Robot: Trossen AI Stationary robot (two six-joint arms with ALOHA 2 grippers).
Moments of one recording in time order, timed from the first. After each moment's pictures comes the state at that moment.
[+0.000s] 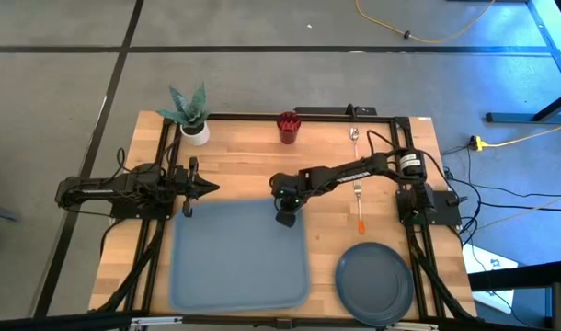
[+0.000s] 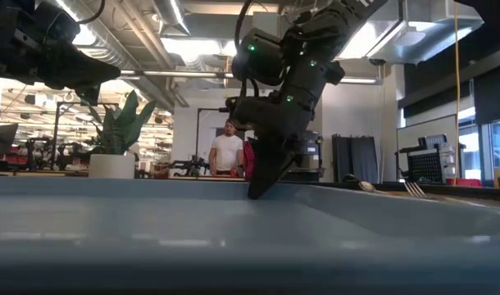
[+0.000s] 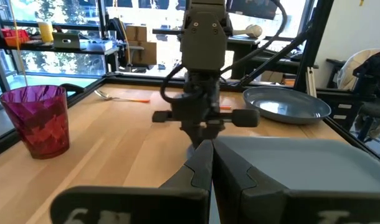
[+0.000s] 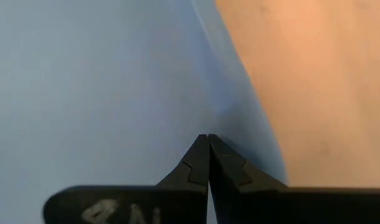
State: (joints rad) left arm 0.06 0.01 0.04 -0.05 0.02 -0.08; right arm -0.03 2.07 1.32 -0.42 -0.06 0.36
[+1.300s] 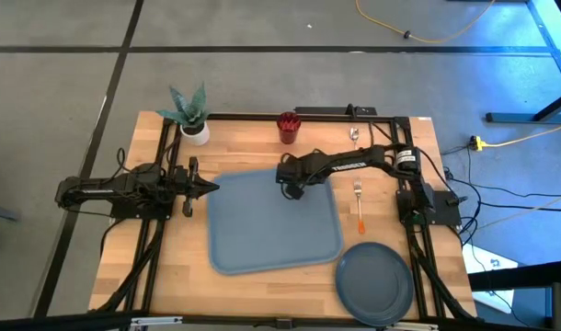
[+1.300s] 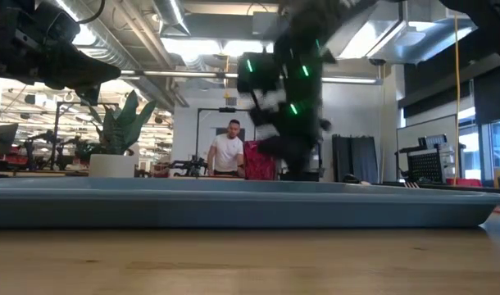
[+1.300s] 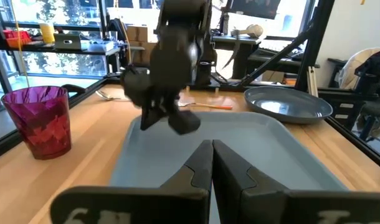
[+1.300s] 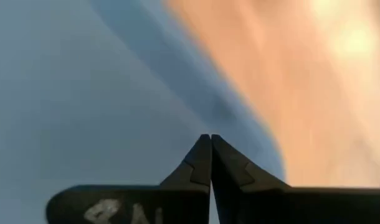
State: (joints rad) left arm 0.06 0.00 0.04 -0.05 0.02 -0.07; right arm -0.09 2.09 1.50 -0.87 0.46 0.47
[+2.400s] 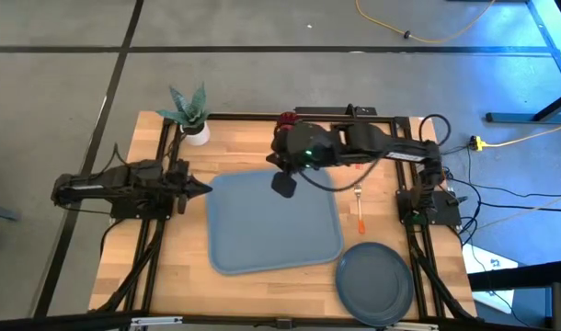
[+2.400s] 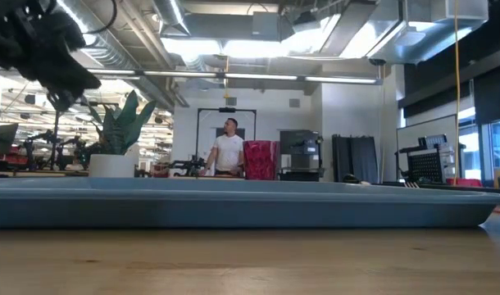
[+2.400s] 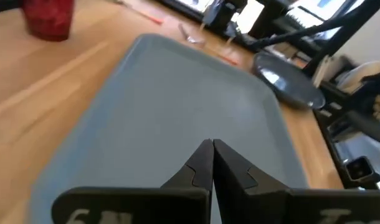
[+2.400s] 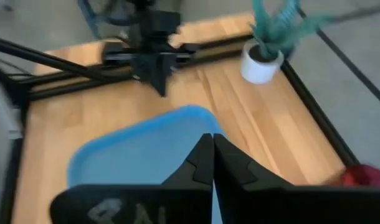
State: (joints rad) left arm 0.06 0.09 0.27 -0.50 0.01 -0.47; right arm 0.08 1.91 2.31 -1.06 0.25 0.23
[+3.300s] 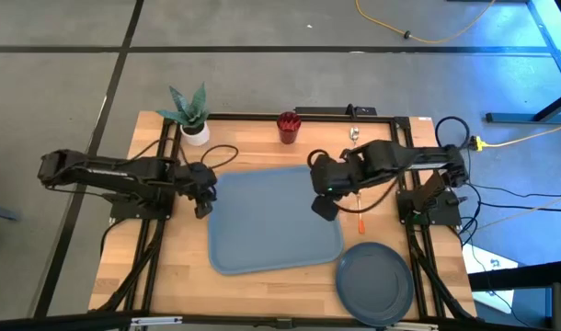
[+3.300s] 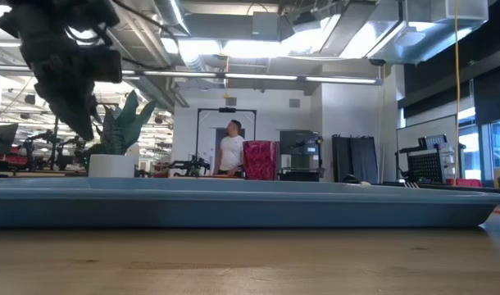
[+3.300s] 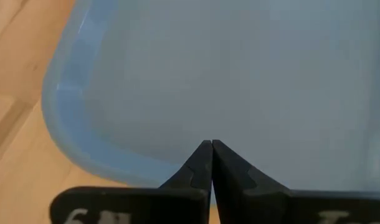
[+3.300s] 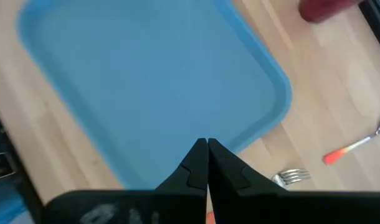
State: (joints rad) left arm 0.06 0.85 0.50 -0.64 0.05 -0.46; right arm 0.19 1.75 2.03 -1.54 0.22 0.68
